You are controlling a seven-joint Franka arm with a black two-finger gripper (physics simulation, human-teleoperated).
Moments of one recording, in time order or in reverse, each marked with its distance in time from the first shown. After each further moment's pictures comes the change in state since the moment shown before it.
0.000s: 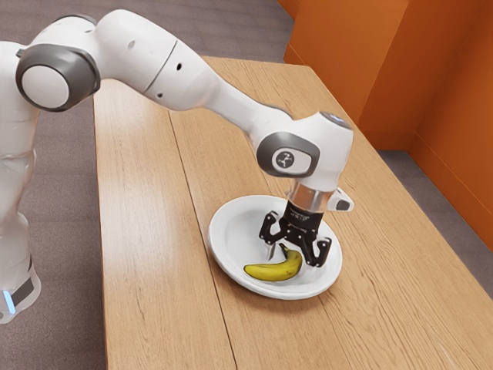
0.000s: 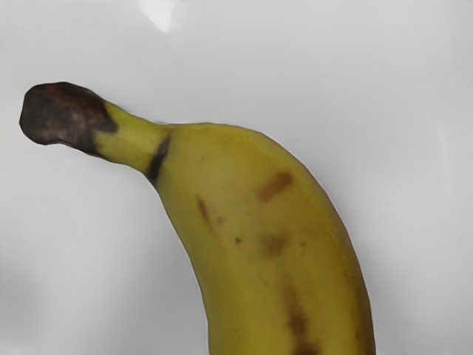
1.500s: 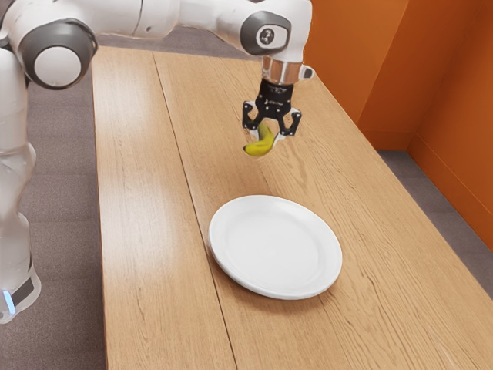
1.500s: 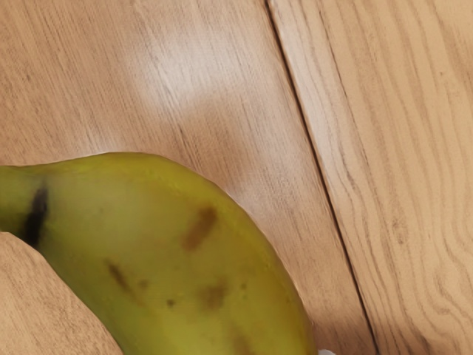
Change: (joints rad) arm 0.000 -0.125 0.516 0.170 0.022 -0.306 -0.056
